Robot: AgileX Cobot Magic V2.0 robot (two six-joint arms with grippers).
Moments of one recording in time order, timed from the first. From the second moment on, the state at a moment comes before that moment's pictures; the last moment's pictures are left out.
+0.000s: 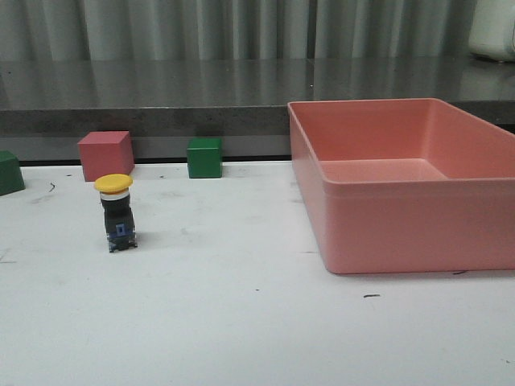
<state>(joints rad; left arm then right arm) -0.45 0.33 -0.57 -0.01 0.48 0.01 0.17 0.29 -0.38 -0.14 0.35 0.23</state>
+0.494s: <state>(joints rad) -0.41 0.23 -0.41 0.02 0.33 0.01 0.17 0.29 -0.38 -0.14 0.35 0.23</state>
